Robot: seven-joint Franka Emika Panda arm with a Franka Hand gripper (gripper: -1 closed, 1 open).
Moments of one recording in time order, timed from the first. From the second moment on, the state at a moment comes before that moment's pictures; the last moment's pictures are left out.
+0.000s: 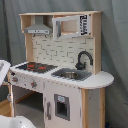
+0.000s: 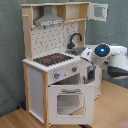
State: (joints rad) arm -0.43 -0.97 1.31 -2.06 -0.08 1.72 -0.36
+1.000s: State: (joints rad) arm -0.43 -0.79 1.31 -2.16 -0.02 1.92 -0.51
